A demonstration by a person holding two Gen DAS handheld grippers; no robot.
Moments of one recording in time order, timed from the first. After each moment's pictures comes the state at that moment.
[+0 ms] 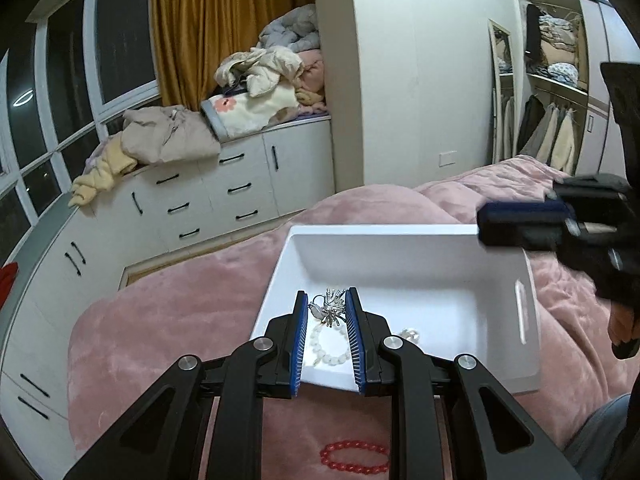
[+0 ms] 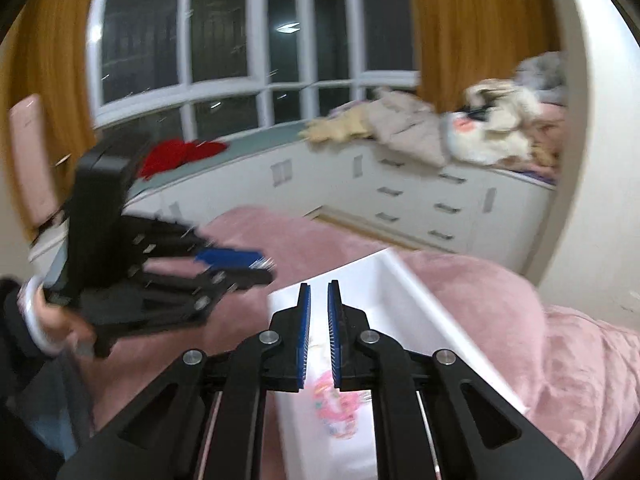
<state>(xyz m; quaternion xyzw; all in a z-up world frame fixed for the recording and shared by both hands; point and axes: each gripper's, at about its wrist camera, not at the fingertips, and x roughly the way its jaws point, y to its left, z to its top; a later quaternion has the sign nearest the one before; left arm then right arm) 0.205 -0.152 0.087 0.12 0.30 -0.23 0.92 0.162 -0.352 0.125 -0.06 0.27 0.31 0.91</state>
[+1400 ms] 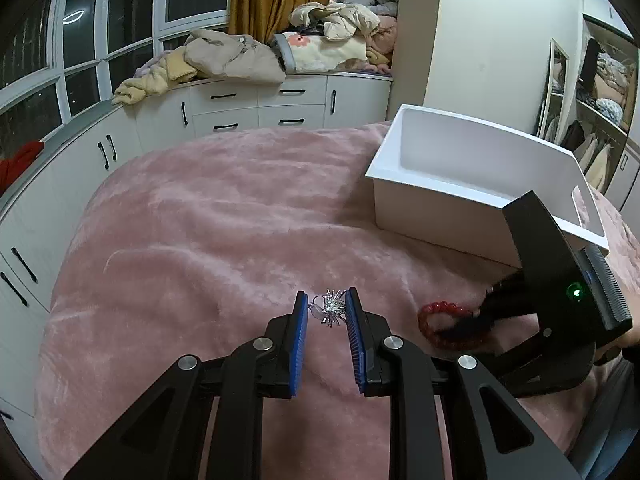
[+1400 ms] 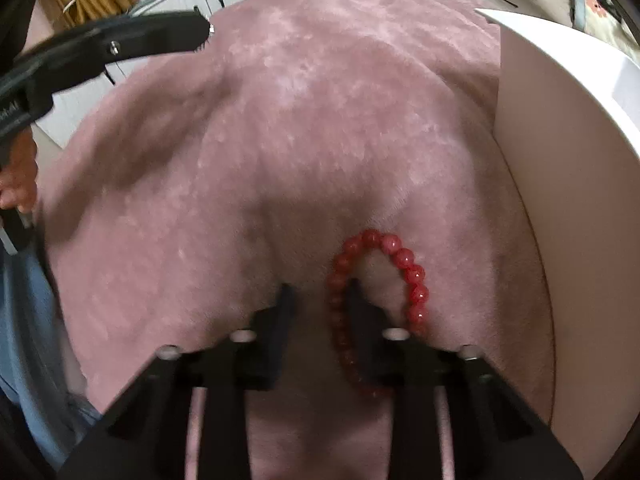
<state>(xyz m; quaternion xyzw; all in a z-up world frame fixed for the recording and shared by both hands) 0.164 0.004 -0.029 0.03 0.37 -0.17 0.91 0.173 -0.169 -0.094 -0.17 0.54 0.36 0.74</state>
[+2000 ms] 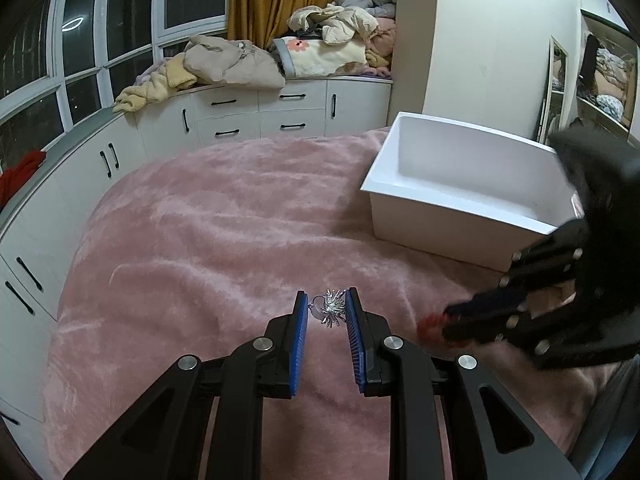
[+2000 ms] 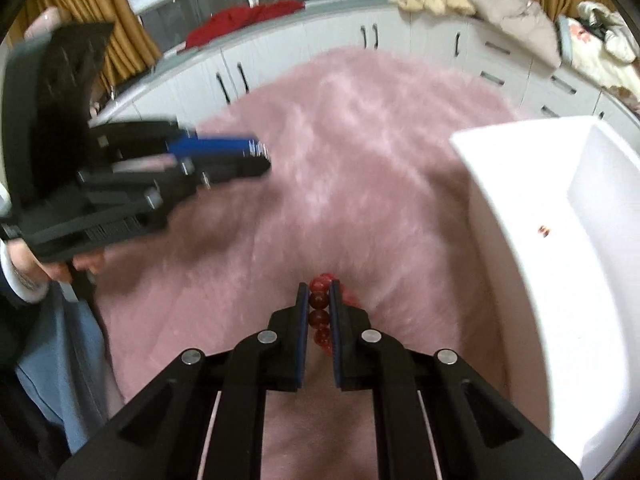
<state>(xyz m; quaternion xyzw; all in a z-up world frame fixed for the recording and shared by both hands) 0.164 -0.008 -0.015 0.04 0.37 -0.16 0.92 0.167 -0.186 -0.017 -0.11 0.45 0.39 0.79</state>
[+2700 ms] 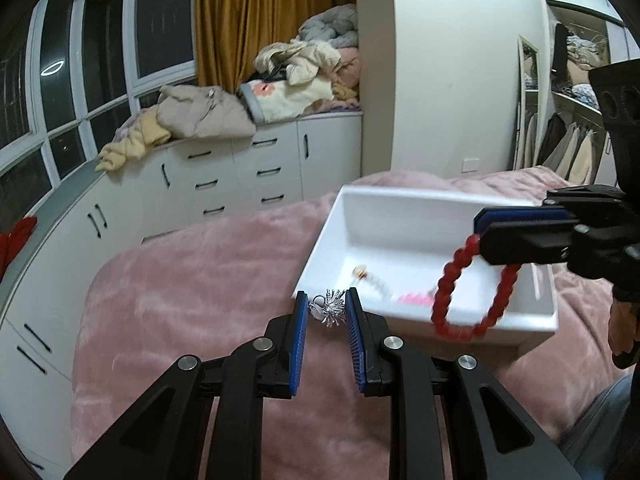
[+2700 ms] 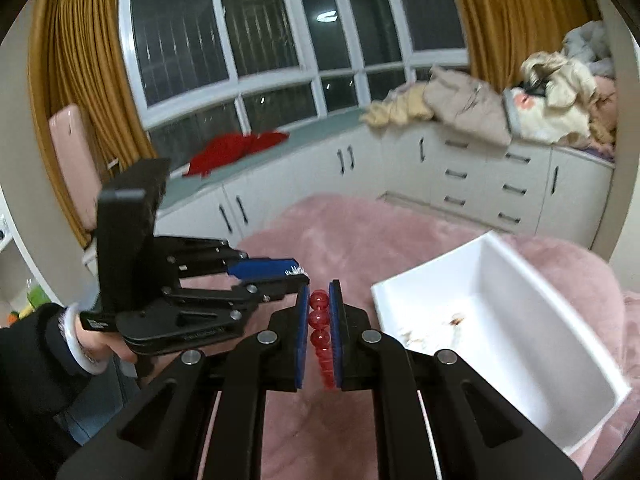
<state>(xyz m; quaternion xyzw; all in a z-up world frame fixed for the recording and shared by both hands) 0.168 -0.085 0.075 0.08 0.31 -0.19 0.93 0.150 -0.291 0.122 0.00 0.29 0.38 0.88</state>
